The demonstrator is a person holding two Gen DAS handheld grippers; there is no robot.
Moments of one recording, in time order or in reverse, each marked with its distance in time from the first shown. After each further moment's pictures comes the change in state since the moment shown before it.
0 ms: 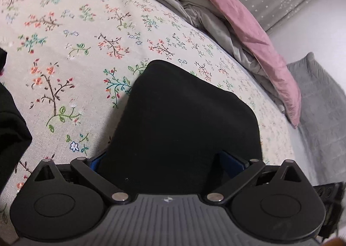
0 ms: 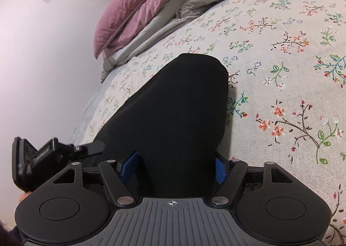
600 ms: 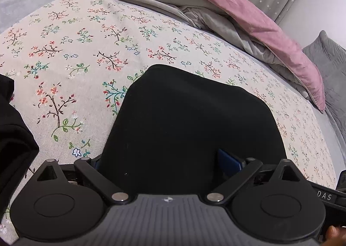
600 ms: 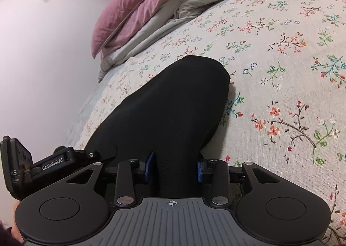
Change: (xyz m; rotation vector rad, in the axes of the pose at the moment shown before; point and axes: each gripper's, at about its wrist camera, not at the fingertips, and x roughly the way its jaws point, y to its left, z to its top) left arm 0.006 -0.030 -0.011 0.142 -0.060 0.179; right arm 0.003 -0.001 0.001 -0.011 0.000 -0.019
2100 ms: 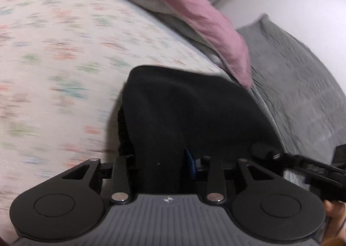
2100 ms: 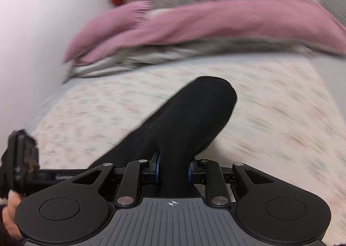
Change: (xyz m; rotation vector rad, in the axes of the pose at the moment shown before) left arm 0.096 -0.359 -0.095 -0.013 0.073 -0.383; right arm -0.270 -0.164 0.122 -0.263 -0.059 -0.279
